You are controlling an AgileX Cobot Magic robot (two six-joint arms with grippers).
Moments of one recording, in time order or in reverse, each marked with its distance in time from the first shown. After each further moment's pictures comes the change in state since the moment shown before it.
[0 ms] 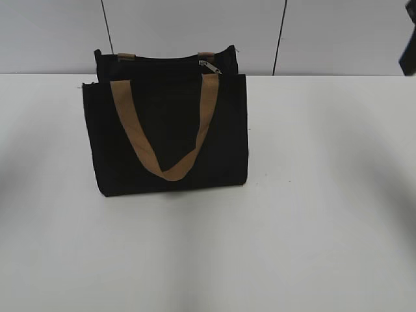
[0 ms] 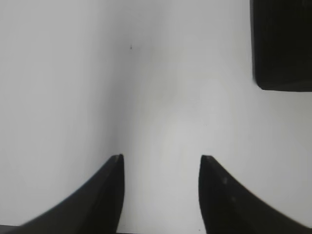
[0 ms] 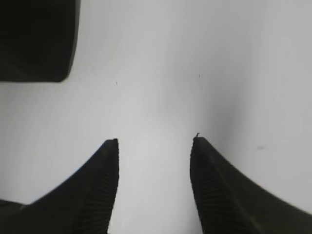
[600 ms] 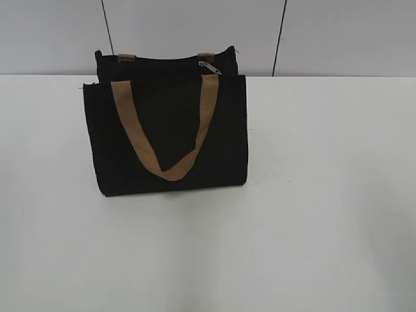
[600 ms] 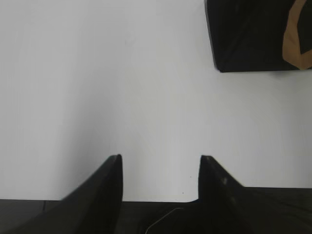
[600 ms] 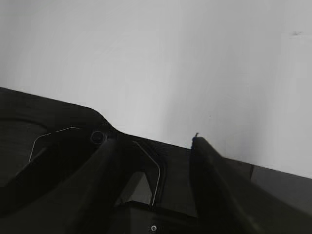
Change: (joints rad) left arm 0.000 -0.811 0.381 -0.059 0.010 0.000; right arm -0.008 -0.796 0.724 0.054 0.015 -0.044
